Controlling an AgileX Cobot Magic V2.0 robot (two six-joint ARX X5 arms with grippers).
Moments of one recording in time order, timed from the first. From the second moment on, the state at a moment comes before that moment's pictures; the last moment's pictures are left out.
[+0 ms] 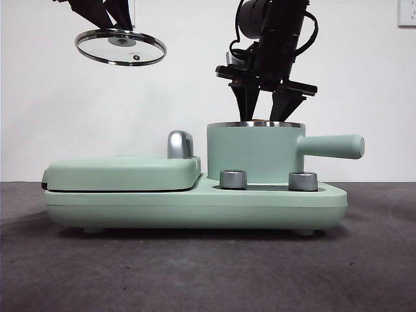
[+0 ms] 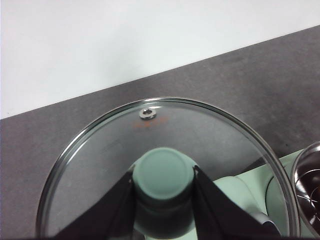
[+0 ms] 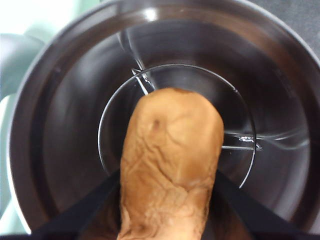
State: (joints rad) left arm -0.26 1.83 2.10 -0.82 0.07 0.09; right arm 0.43 2.16 2.18 -1.24 -0.10 0.16
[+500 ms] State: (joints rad) left arm -0.28 1.83 2.10 -0.86 0.07 0.09; right arm 0.43 2.16 2.26 -1.29 -0.11 0.11
